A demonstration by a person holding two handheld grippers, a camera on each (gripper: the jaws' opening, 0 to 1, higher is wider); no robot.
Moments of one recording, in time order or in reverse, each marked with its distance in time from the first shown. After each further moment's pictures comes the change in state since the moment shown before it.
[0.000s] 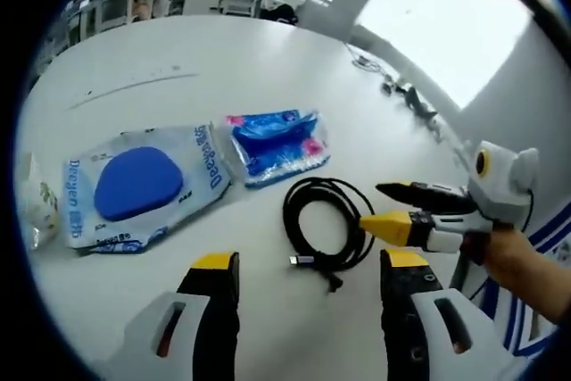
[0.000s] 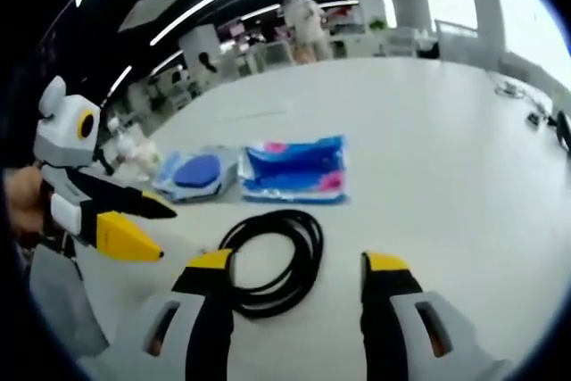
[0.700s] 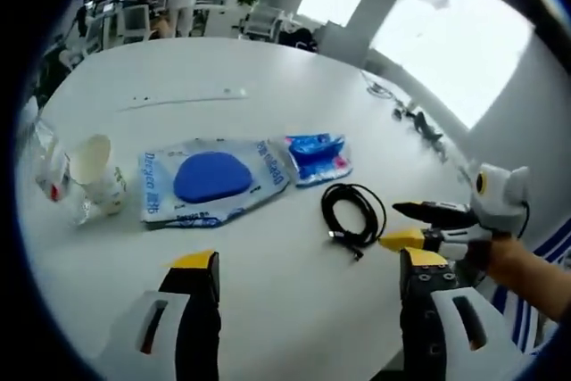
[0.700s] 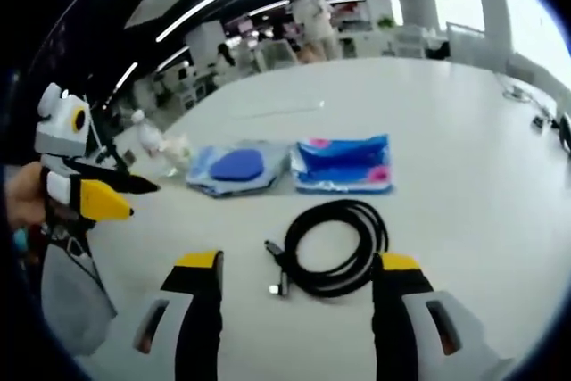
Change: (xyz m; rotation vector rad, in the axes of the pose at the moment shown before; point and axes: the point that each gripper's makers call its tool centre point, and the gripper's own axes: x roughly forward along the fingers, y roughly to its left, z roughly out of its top) left arm -0.094 0.046 -0.011 -0.029 -0.102 0.059; right arm -0.022 0.068 -0.004 -0.007 0.022 0.027
